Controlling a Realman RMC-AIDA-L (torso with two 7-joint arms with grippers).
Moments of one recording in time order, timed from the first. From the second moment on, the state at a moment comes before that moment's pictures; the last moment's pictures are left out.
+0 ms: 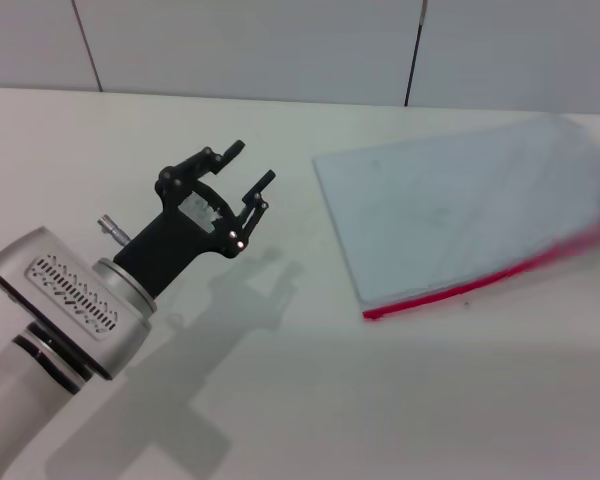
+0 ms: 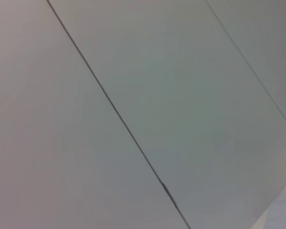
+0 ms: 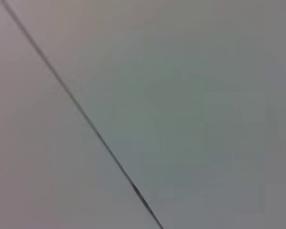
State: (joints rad) left arm -0.55 -2.04 0.07 -0.26 1.74 1.35 0.33; right arm 0.63 2.02 0.21 -0.32 -2.11 -1.27 1.34
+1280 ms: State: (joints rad) left arm -0.47 -2.03 0.07 -0.16 1.38 1.58 -0.12; right arm 0.49 2.04 0.29 0.20 -1.78 -1.48 0.01
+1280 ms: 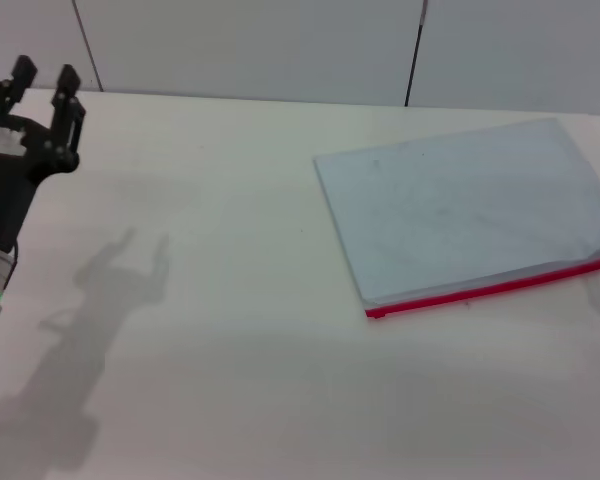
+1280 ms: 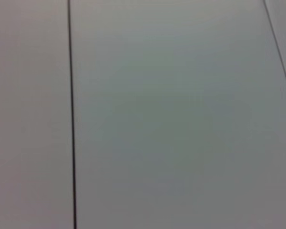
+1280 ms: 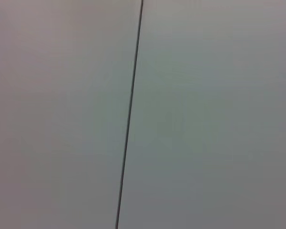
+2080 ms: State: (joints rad) left arm -0.47 -2.03 0.05 -0.16 1.38 1.61 -0.12; right arm 0.49 2.04 0.29 0.20 -1.78 -1.48 0.02
